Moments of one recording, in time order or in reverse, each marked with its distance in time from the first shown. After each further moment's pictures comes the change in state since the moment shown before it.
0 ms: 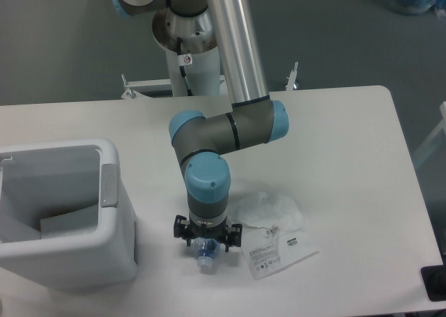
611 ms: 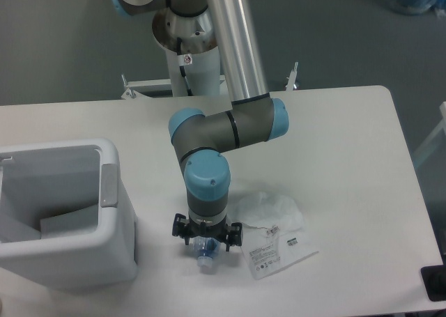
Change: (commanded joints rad) arm 0.005 0.012 -0.006 -0.002 -0.005 0.003
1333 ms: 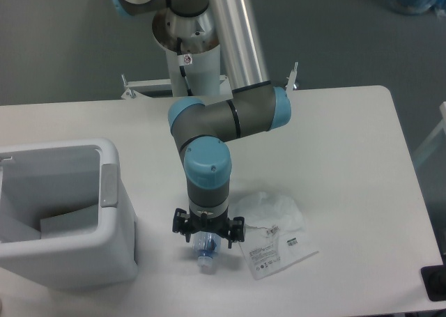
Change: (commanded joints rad) arm 0.002 0.023 -0.006 0.000 -0.003 0.000
